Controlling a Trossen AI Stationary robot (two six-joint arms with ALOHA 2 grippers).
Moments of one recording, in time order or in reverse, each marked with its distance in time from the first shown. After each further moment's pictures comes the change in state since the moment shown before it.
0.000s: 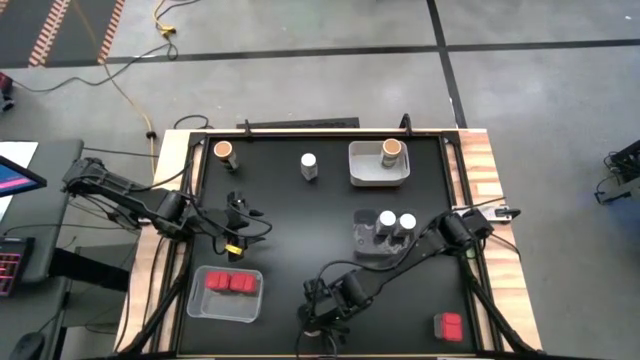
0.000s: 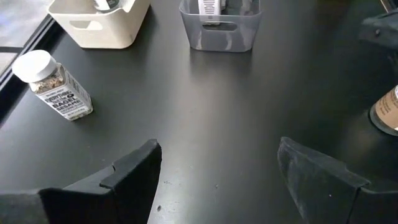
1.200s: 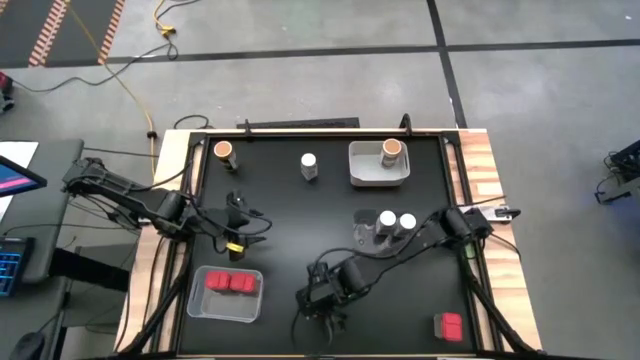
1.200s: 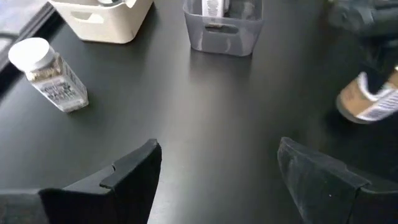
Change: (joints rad) left arm 0.000 0.000 0.000 0.007 0.001 -0.082; right arm -0.056 -0.032 0.052 -0.182 0.040 0.012
